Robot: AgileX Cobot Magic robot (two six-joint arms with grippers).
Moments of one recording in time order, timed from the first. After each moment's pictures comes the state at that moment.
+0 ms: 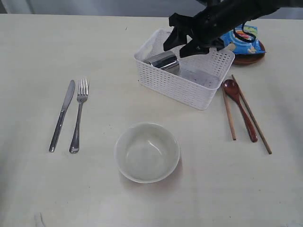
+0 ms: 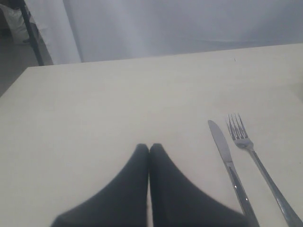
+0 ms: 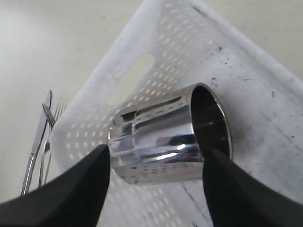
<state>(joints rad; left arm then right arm) -0.09 0.00 0.00 0.15 0.35 -0.08 0.22 2.13 -1.52 0.87 0.86 -0.54</state>
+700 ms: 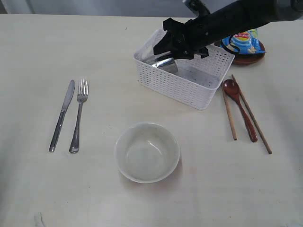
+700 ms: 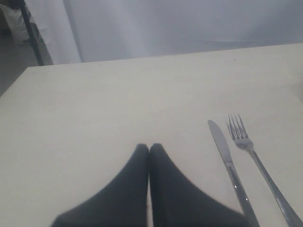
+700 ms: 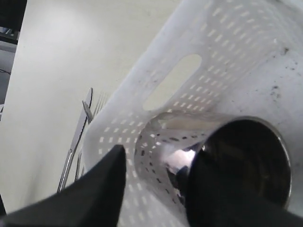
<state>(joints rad) -0.09 0.00 0.00 0.15 0.35 -0.08 0.22 2.21 -1.52 1.13 0.93 -0.77</state>
